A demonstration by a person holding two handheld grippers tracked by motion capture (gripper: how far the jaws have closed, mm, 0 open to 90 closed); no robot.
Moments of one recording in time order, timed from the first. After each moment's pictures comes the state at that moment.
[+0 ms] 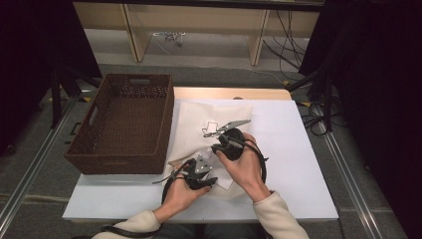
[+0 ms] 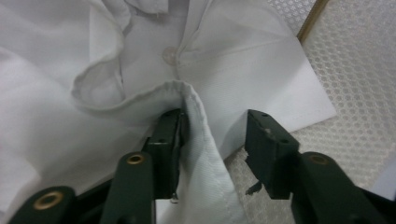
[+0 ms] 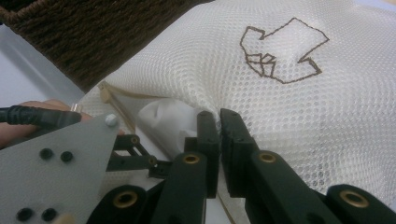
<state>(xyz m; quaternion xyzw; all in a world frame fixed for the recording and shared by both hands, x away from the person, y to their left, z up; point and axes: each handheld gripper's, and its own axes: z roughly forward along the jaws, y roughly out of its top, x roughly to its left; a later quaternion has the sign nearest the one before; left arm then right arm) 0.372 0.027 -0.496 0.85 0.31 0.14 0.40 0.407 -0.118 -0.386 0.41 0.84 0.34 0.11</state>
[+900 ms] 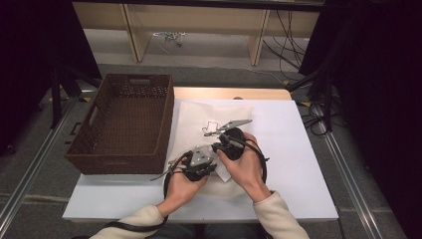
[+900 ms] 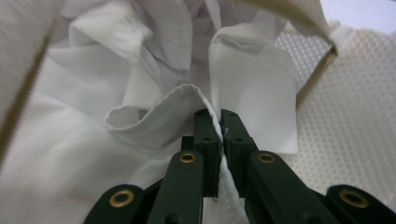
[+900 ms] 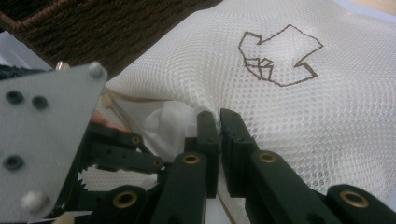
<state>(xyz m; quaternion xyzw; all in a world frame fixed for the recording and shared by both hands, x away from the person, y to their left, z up) 0.384 0.032 -0.477 0.81 0.33 0.15 0.46 0.405 -0.119 -0.383 0.41 0.83 0.36 0.12</state>
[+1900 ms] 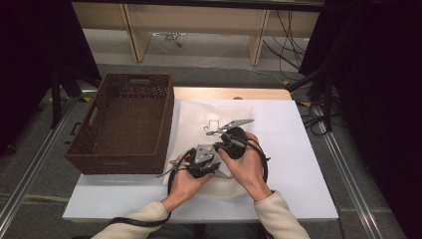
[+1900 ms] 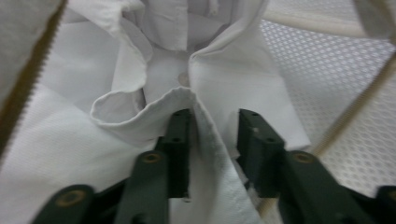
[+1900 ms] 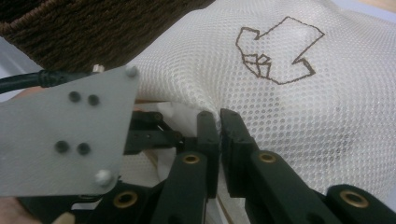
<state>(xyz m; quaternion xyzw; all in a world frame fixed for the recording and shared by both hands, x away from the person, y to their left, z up) 0.398 0.025 -0.493 0.82 0.32 0.17 0.45 0.411 -0.125 -0.384 0.40 0.84 0.35 0.13</state>
